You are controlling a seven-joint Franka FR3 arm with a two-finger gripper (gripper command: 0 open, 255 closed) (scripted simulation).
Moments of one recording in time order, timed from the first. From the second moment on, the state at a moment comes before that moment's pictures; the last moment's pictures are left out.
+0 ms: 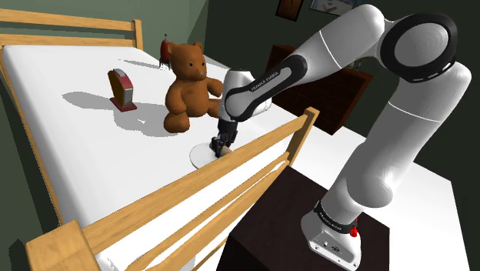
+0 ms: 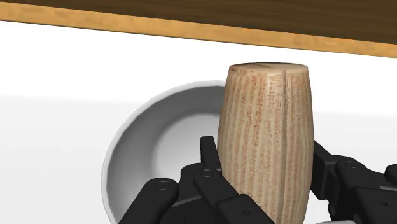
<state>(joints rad) 0.03 0.06 0.08 -2.43 0.13 2.43 -0.01</state>
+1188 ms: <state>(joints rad) 0.04 0.18 0.08 -2.45 0.14 2.57 -0.02</state>
